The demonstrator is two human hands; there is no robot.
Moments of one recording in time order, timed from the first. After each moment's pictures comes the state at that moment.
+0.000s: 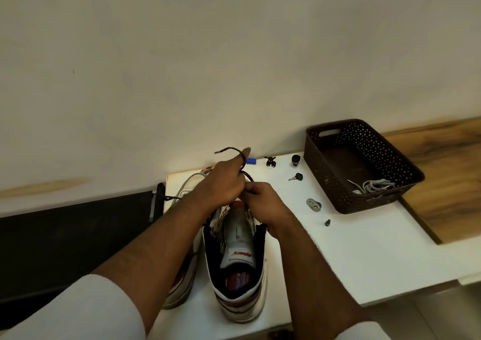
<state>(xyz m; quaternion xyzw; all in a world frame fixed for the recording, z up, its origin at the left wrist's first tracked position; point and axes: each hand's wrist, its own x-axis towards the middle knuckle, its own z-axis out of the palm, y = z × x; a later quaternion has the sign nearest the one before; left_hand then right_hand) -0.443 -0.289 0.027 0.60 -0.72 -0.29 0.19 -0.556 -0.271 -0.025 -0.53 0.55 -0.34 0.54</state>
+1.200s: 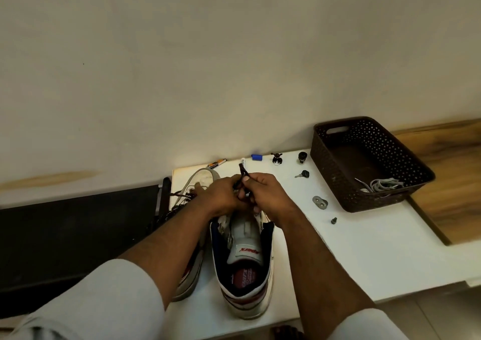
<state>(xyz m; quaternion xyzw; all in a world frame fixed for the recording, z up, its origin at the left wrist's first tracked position) -0.417 -0.292 -0.025 0.63 -0.68 -0.37 0.08 -0.552 -0.277 -0.017 -0.53 0.54 -0.34 0.57</state>
